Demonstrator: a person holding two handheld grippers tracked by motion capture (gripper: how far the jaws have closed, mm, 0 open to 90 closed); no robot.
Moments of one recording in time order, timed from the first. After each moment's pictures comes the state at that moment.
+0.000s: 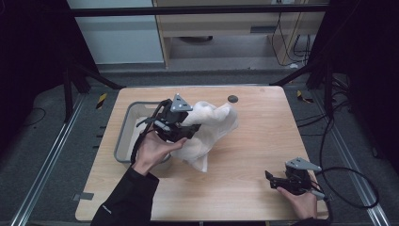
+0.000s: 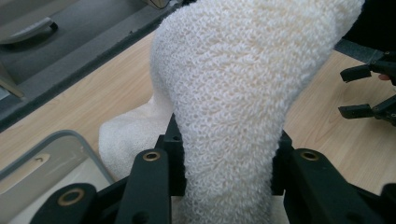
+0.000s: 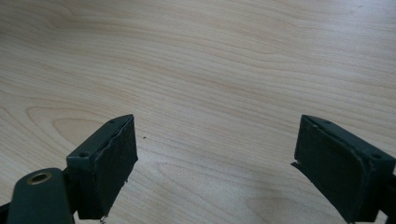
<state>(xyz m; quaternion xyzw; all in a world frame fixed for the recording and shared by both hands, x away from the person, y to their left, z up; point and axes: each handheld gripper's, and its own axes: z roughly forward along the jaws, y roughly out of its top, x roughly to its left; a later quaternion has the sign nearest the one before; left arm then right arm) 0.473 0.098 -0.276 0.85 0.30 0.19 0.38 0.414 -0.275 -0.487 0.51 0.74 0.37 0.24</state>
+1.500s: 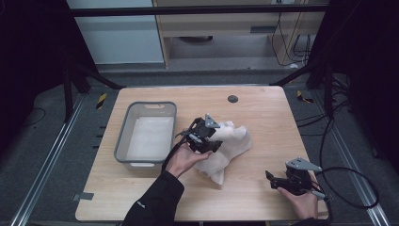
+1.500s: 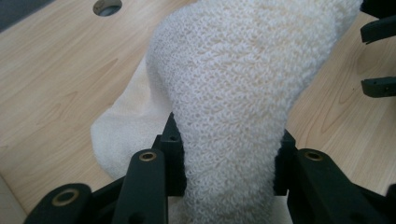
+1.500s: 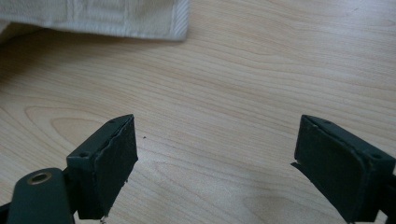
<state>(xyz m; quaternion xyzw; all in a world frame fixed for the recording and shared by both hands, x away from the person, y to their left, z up) 0.503 0.036 -0.376 0.88 0.30 0.14 0.35 0.413 -0.276 -0.487 0.51 0.74 0.37 0.24</state>
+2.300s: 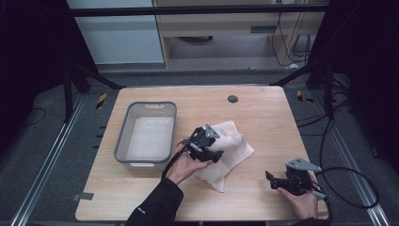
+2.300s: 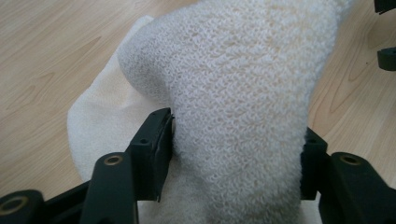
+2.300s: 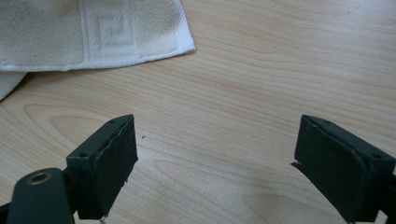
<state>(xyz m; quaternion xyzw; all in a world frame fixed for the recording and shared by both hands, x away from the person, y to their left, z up) 0.497 0.038 -0.407 0.88 0.29 0.13 0.34 0.412 -0.276 -0.487 0.51 0.74 0.37 0.24</state>
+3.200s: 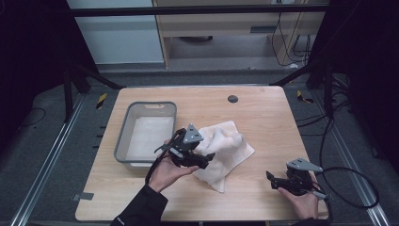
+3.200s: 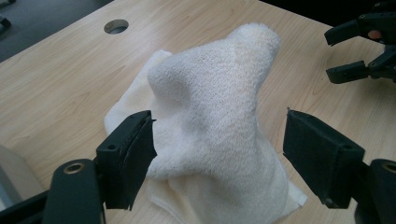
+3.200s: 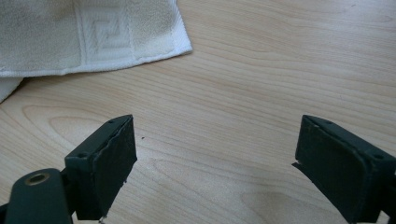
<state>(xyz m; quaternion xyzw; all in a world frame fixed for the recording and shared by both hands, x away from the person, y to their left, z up) 0.460 0.085 -0.367 0.86 0.27 0.16 0.41 0.411 -0.278 -0.487 0.52 0.73 0.37 0.24</state>
